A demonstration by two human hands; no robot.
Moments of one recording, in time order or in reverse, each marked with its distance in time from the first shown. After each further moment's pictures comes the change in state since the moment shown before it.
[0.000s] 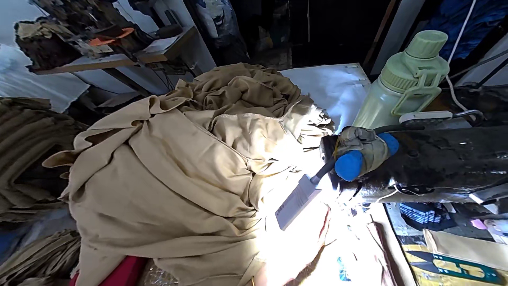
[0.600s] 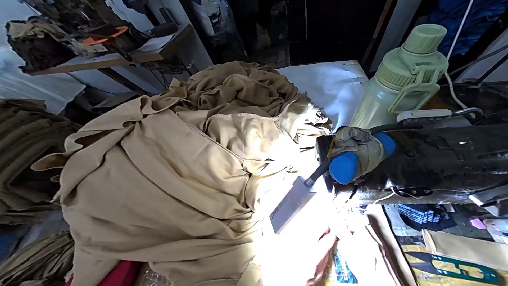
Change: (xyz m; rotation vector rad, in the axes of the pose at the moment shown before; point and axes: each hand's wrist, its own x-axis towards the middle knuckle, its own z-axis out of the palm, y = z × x) left_hand -0.032 0.007 0.013 0.009 0.126 0.187; right_hand 0.019 -0.005 -0.005 -0.226 -0.061 -0.108
